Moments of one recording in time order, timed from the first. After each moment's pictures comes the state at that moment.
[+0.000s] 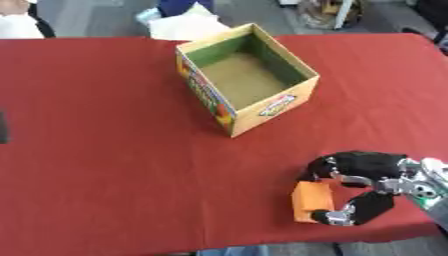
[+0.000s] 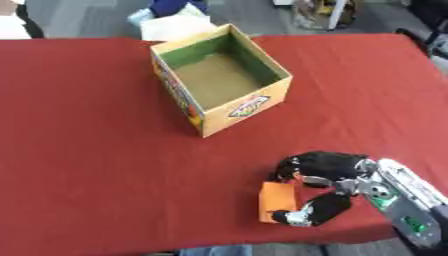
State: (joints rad) left arm -0.28 0.33 -0.06 -1.99 0.90 -0.19 -0.78; right arm 0.07 -0.70 0.17 -1.87 0.69 -0.39 0.61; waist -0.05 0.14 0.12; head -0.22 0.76
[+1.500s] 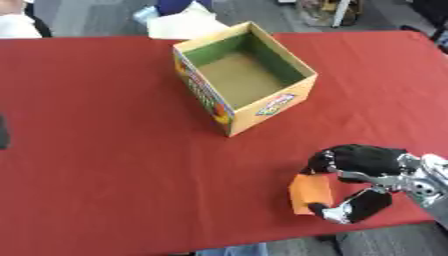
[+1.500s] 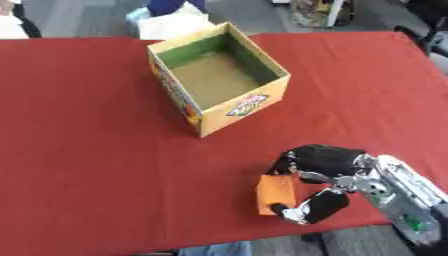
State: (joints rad) left arm -0.28 0.33 -0.06 -1.99 0.89 -0.19 -0.80; right arm 0.06 -0.70 0.16 -1.93 0.73 -0.37 0.54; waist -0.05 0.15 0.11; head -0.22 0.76
